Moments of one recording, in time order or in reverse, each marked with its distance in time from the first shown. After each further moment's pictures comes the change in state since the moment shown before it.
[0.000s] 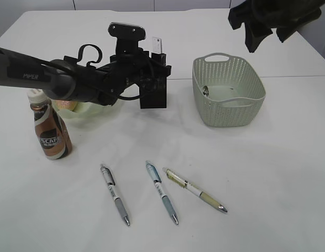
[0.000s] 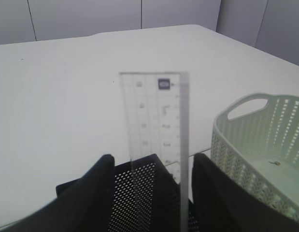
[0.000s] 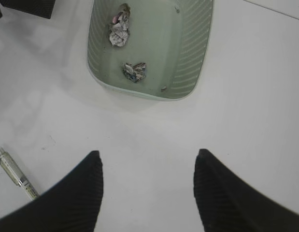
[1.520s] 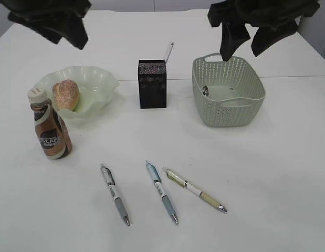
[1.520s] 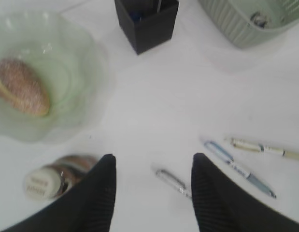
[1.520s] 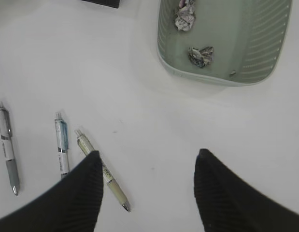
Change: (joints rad) left arm 0.002 -0.729 0.000 0.079 1.575 -0.054; right arm 0.000 0.000 0.000 0.226 0.000 -0.006
